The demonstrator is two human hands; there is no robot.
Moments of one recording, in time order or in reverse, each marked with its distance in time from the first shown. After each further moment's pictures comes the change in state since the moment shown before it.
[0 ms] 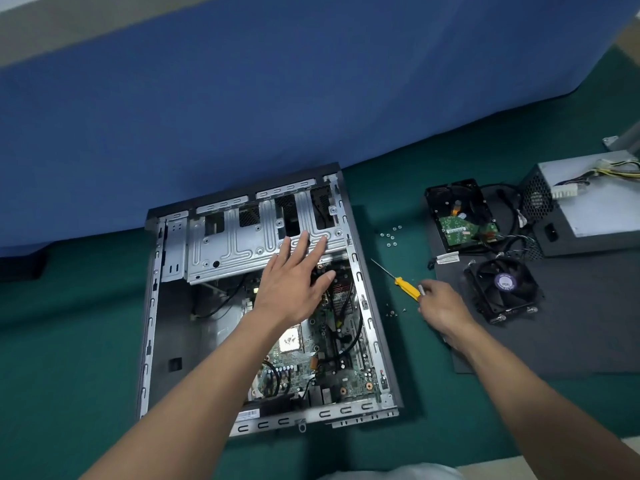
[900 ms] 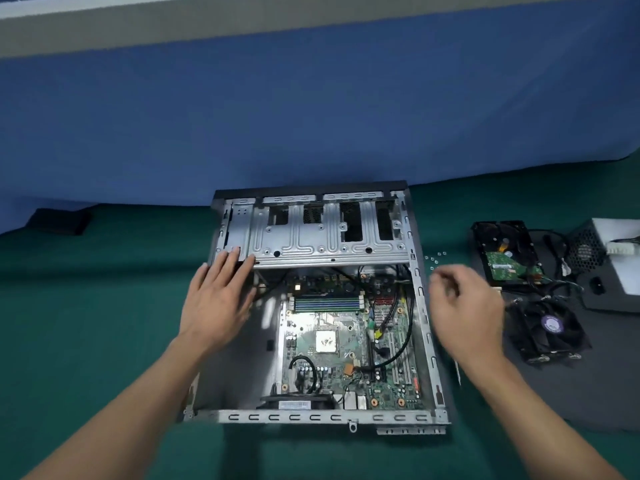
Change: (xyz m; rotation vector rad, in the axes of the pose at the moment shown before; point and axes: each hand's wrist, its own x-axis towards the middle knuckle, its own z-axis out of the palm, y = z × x) left_hand -0.087 -0.173 -0.003 0.182 0.291 -0.172; right_hand -0.095 -0.099 0.017 -0.140 0.553 -0.726
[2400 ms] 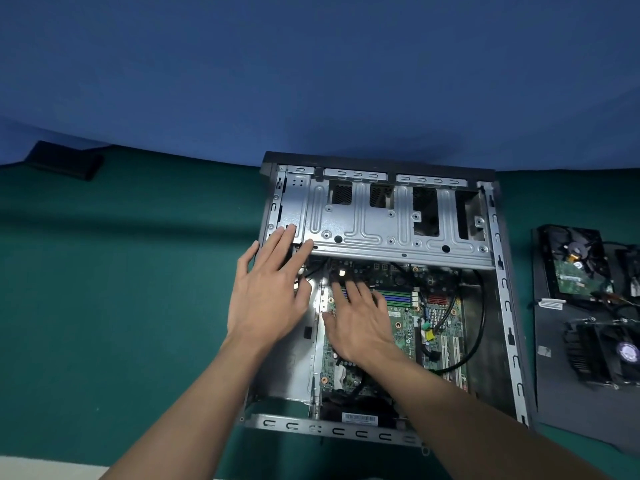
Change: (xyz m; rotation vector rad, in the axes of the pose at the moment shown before) left_hand 0.002 -0.004 -0.001 -0.163 0.086 -0.060; right_hand -0.052 -0.082 0.197 -0.489 -0.906 -0.163
